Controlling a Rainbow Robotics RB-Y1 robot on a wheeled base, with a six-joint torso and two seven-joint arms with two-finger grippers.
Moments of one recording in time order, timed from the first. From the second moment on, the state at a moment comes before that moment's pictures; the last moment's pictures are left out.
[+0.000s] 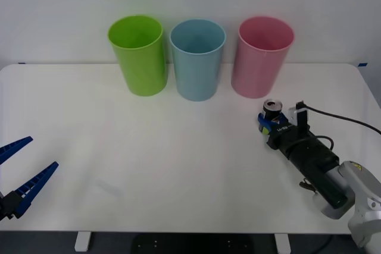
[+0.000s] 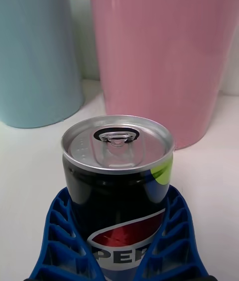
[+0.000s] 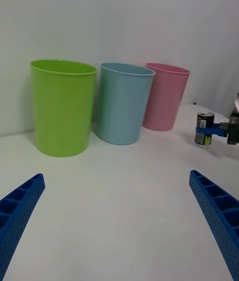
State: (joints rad) right arm -0.22 -0.32 0.06 -1.12 0.87 -0.41 0.44; left arm 0.35 0.40 0.52 -1.66 -0.96 -1.22 0.00
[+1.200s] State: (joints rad) right arm -0.22 -0.47 -0.03 -1.35 0.91 -0.77 0.20; left arm 0.35 0.40 0.52 -1.66 -0.96 -1.22 0.00
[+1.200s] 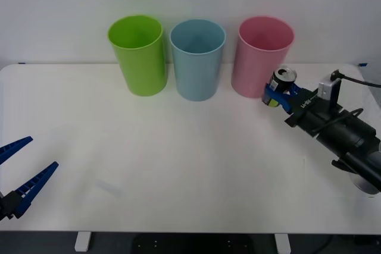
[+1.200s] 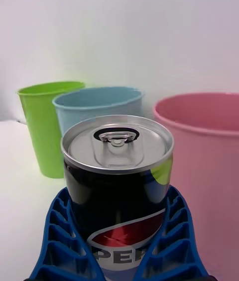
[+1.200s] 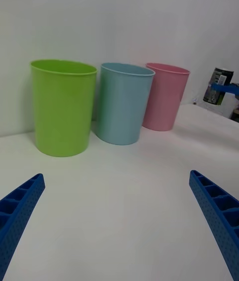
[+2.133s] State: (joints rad) right arm -0.43 -0.53 0.07 -1.45 1.01 -0.66 -0.11; left arm 0.35 0.40 0.52 -1.66 -0.96 -1.22 0.00
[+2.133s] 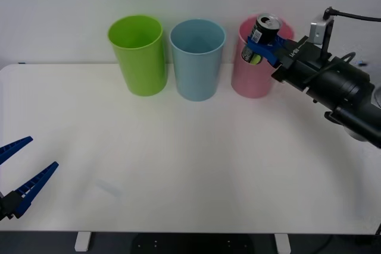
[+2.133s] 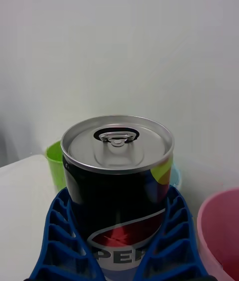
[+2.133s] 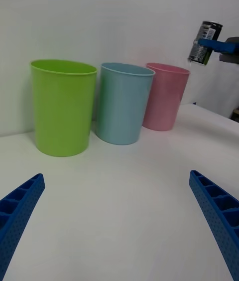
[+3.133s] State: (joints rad) right arm -0.91 -0.34 0.16 -0.91 1.10 -0.55 -0.08; left arm 0.35 0.40 0.52 -1.66 -0.96 -1.22 0.00
